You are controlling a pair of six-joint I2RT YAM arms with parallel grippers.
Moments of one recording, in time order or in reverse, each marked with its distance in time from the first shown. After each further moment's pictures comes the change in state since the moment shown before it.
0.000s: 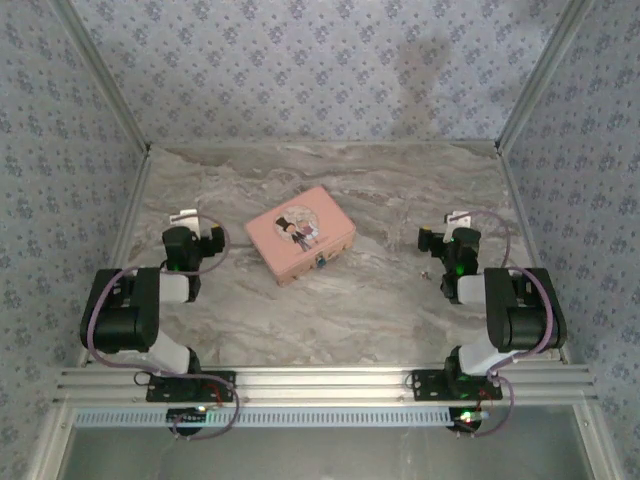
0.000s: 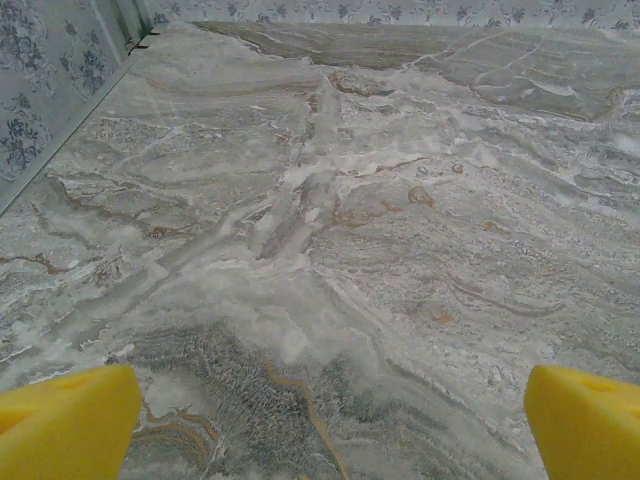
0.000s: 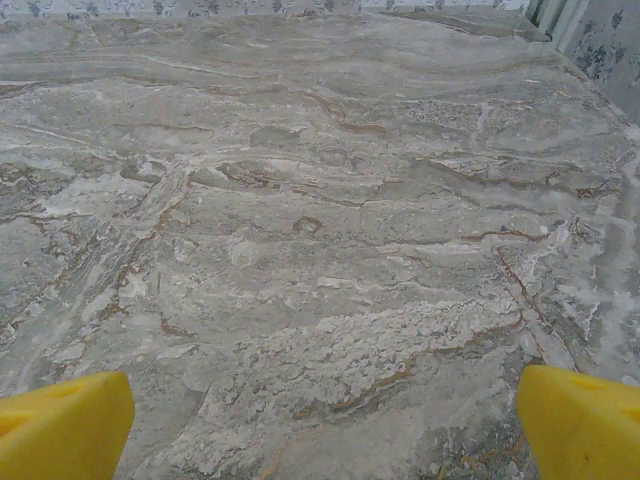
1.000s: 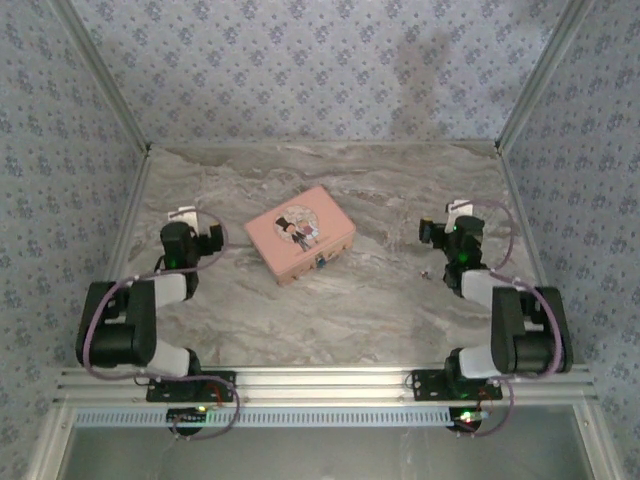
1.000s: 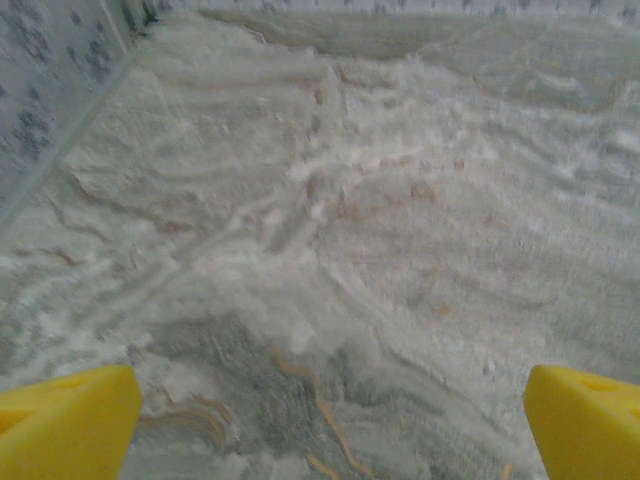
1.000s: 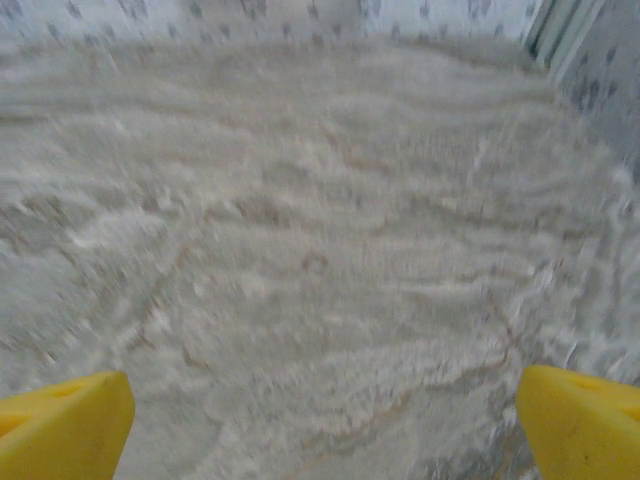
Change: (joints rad) left arm -0.001 -0.125 0.058 -0.220 -0.013 -0.006; right arm 0.016 -0.174 0.113 -0.270 -0.002 -0.010
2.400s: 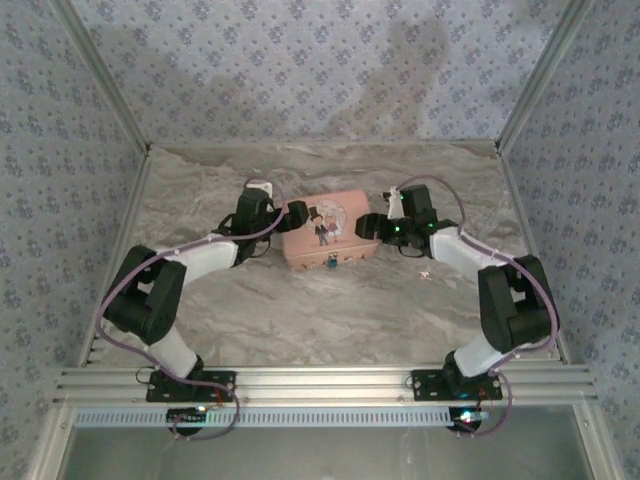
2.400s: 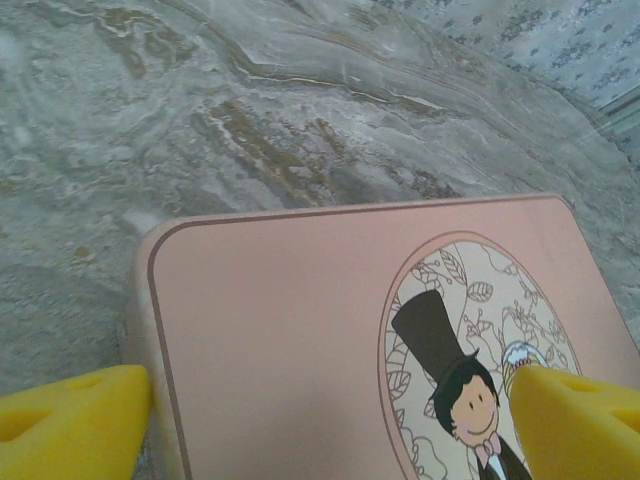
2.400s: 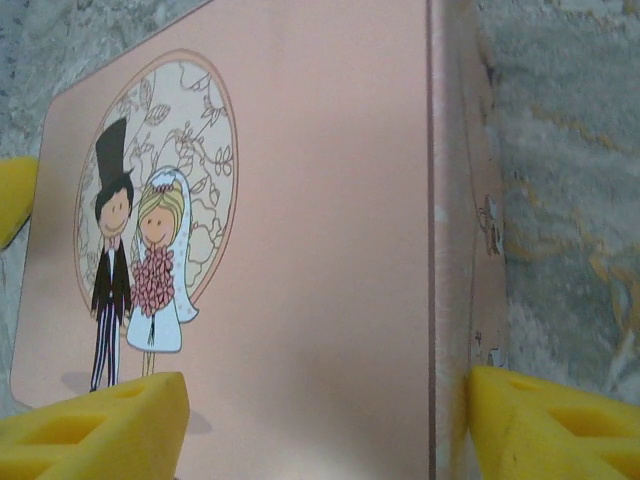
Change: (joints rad) left arm -0.492 0.241 0.444 -0.293 0.210 -0.582; right arm 0.310 0.186 0.412 -0.631 -0.513 0.443
